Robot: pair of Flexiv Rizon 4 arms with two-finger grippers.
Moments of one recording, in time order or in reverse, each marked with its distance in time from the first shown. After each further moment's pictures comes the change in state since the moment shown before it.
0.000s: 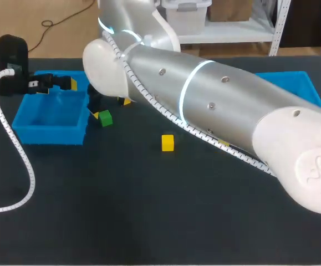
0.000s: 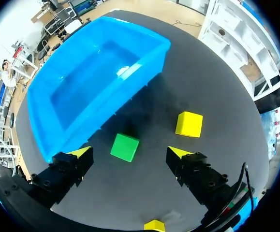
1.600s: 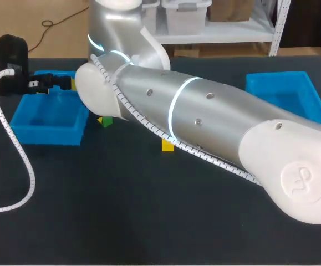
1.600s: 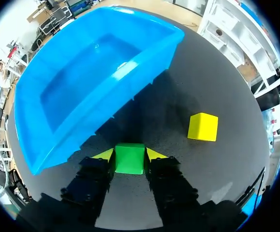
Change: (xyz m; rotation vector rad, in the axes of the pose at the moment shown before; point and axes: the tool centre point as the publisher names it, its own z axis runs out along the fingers) left arm 0.000 0.000 0.000 0.000 0.000 0.000; right arm -0.003 0.009 0.029 0.053 -0.009 0.008
